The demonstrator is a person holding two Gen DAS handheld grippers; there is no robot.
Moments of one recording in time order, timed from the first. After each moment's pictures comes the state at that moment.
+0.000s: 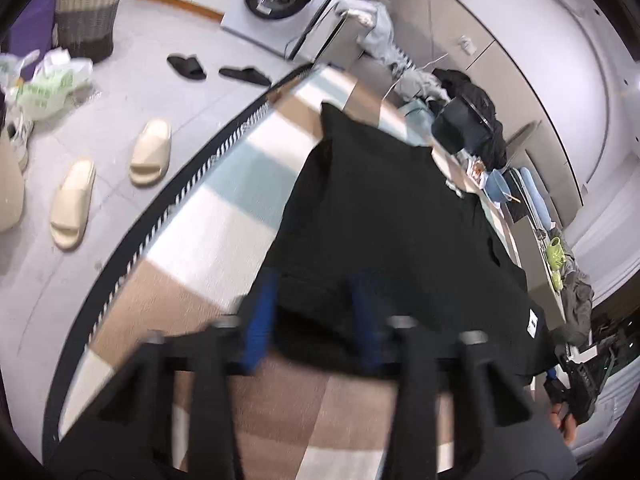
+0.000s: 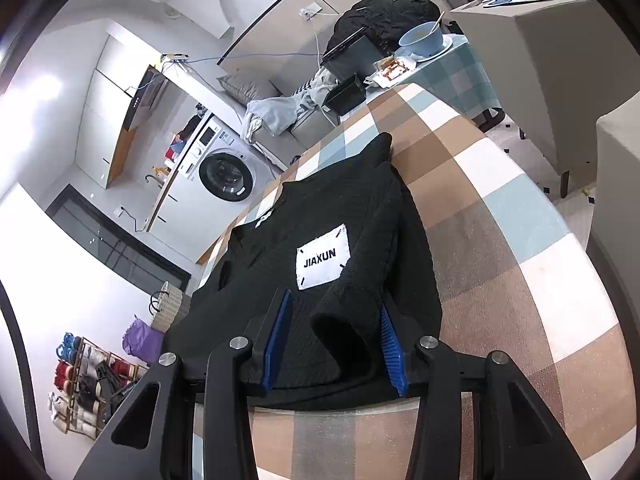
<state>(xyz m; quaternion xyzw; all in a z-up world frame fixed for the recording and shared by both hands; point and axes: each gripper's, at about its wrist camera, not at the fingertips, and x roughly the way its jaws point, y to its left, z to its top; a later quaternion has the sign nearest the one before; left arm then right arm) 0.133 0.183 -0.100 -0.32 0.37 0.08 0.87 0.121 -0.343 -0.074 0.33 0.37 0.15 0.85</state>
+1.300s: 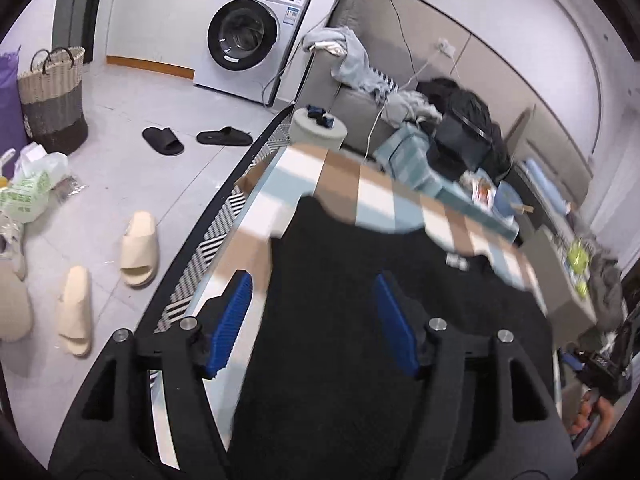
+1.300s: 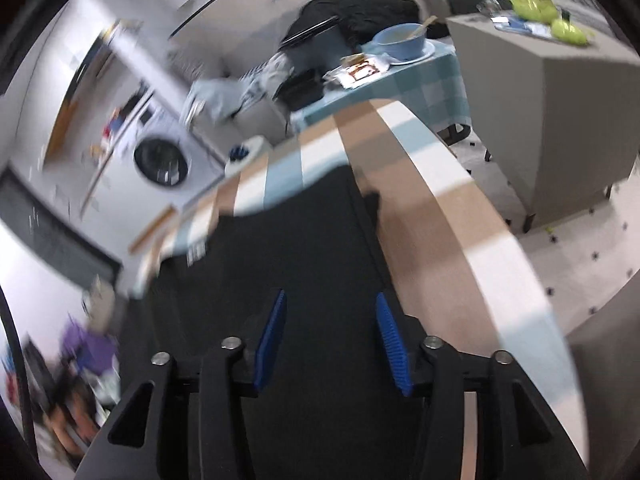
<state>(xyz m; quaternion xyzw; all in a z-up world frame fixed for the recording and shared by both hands) 0.281 0.209 -0.030 -0.22 0.35 0.09 0.91 0.228 -0.330 -0.048 0.23 0.44 0.07 0.87</state>
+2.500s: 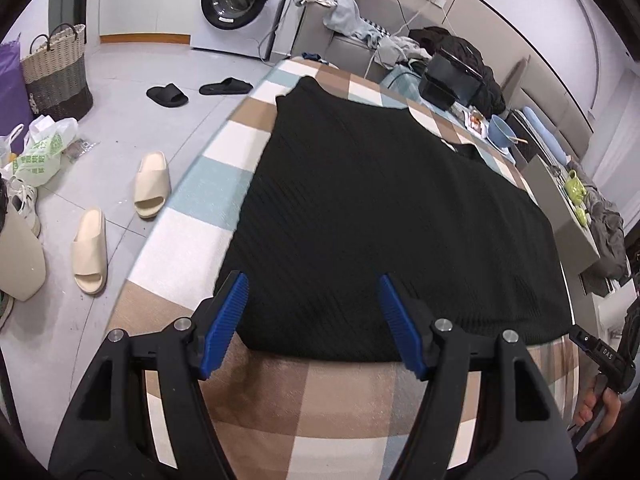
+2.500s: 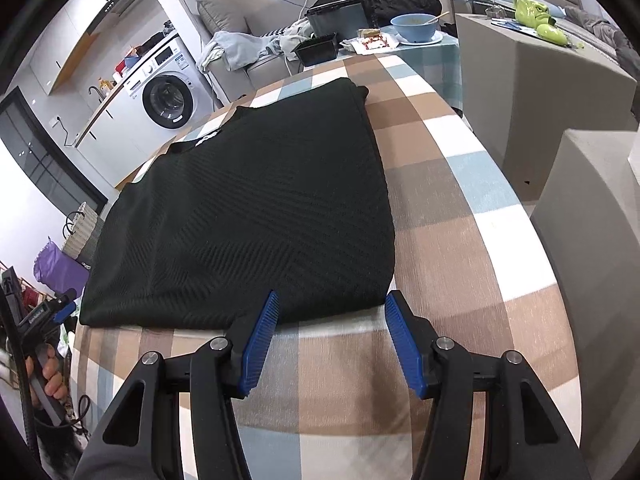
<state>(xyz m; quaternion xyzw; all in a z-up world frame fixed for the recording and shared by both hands) 0.141 0.138 -0.080 -0.20 0.42 0.07 0.88 0.083 -0.305 -0.072 0.15 0.47 0.08 0.86</state>
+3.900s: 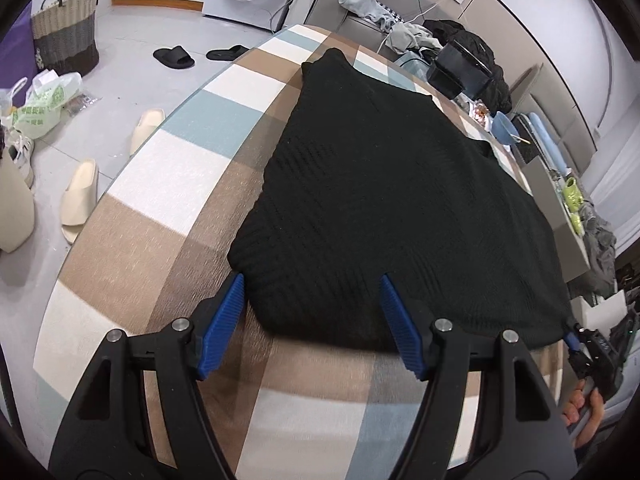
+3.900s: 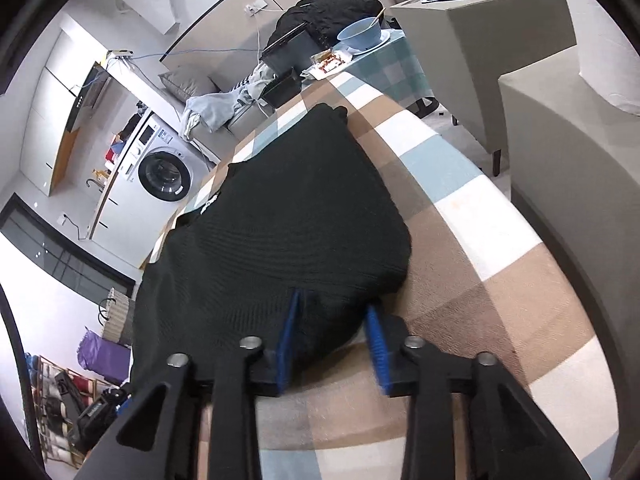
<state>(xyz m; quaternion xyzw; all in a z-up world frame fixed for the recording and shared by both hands) 0.126 0.124 -0.106 -0.25 0.45 0.07 0.85 0.078 -0.338 -0.078 0.31 0.42 0.05 0.85</state>
